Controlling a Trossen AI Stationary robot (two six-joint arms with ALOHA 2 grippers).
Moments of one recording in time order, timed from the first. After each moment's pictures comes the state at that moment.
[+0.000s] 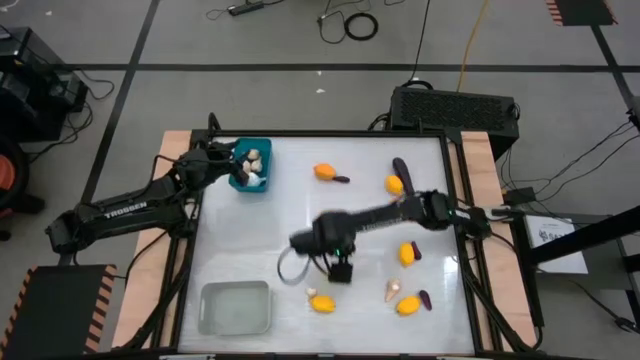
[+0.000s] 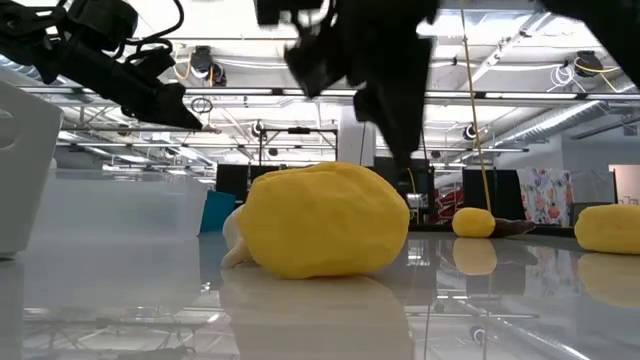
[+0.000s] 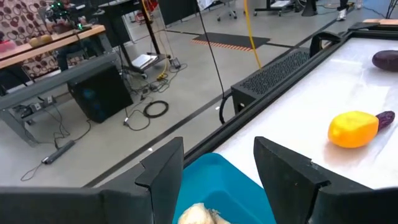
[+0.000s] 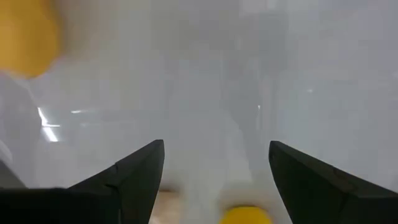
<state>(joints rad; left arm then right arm) 0.56 0.65 0.31 0.10 -0.32 0.14 0.19 2.31 2.15 -1.56 -0.15 0.32</state>
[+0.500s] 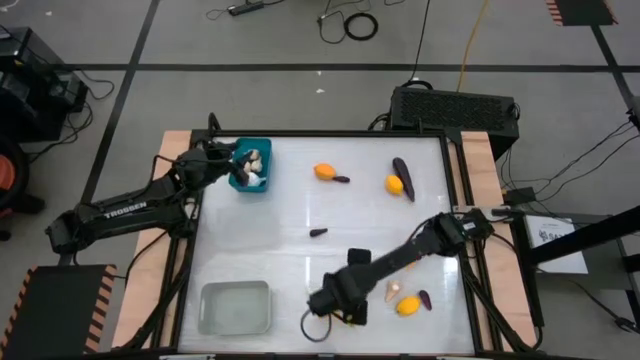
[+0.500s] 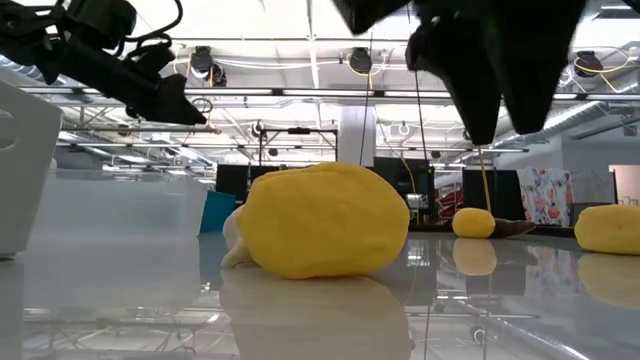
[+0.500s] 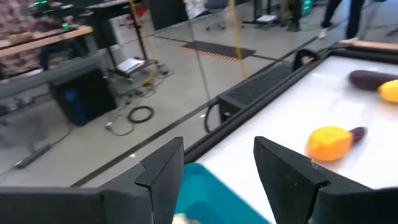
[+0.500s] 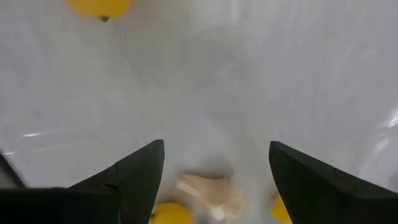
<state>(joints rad) 0.56 0.65 0.31 0.13 -0.25 0.08 0.47 2.31 2.15 -1.57 0.01 0.61</state>
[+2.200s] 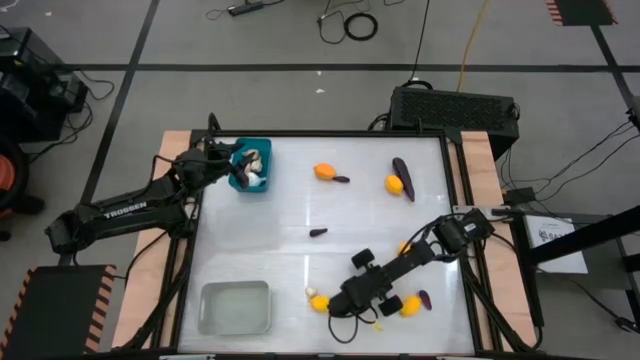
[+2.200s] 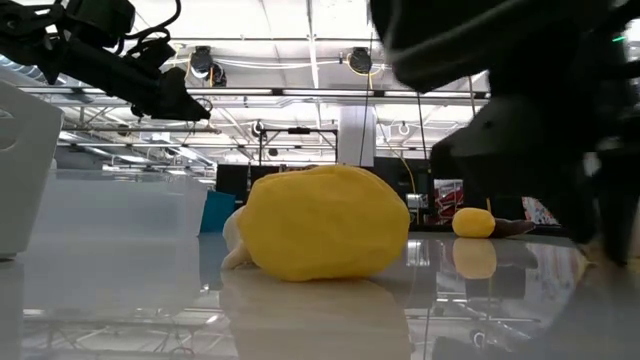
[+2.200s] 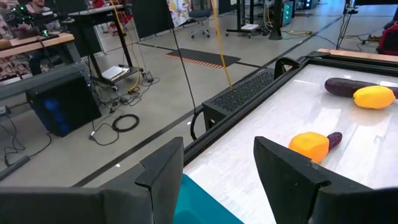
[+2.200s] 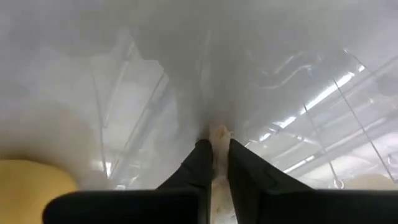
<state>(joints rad) 0.56 0.65 0.31 0.16 -0.19 0.09 0.49 2.32 1.74 -1.47 0.07 0.04</state>
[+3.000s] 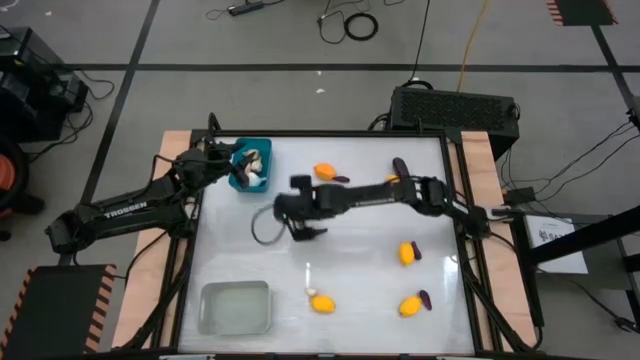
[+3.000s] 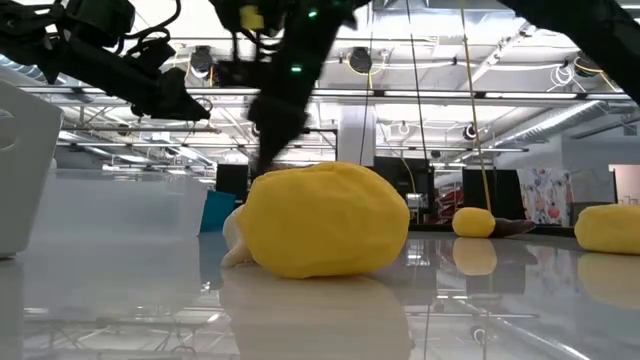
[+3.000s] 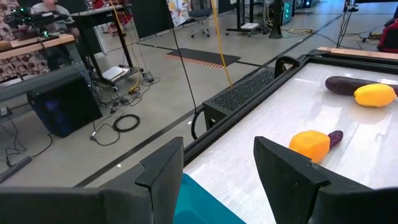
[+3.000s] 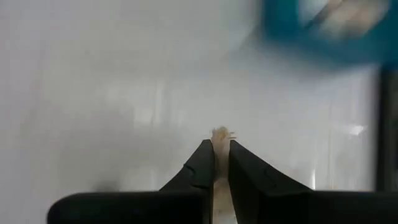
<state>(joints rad) 0.56 0.65 0.31 0.16 -0.19 0.09 0.02 2.32 2.07 -0.84 0.34 -0.18</state>
